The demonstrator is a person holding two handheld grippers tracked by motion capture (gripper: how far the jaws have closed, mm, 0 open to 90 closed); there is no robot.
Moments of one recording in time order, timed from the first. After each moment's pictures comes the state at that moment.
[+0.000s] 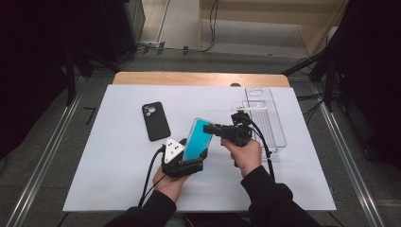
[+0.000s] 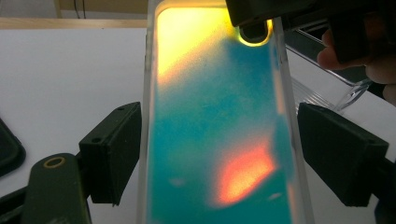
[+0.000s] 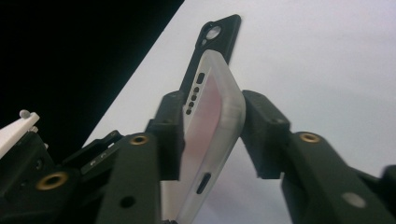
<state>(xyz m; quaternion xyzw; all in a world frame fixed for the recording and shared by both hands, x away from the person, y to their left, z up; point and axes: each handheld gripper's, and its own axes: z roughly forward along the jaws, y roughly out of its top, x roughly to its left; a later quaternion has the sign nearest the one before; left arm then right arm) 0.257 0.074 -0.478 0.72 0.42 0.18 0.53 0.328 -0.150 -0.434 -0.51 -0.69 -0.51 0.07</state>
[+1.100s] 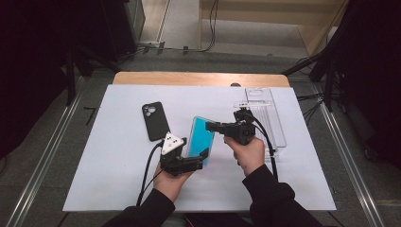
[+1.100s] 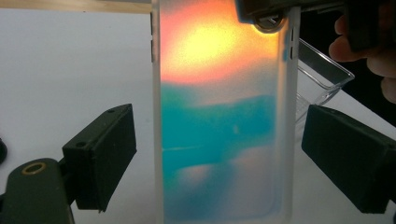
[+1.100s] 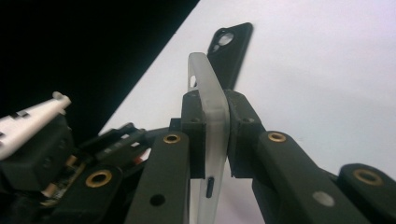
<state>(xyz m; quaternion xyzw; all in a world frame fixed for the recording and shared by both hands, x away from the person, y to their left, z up) 0.265 0.079 -0.457 0.73 0.43 0.11 0.52 0.323 -0.155 -0.414 -0.49 -0.70 -0.51 0.06</state>
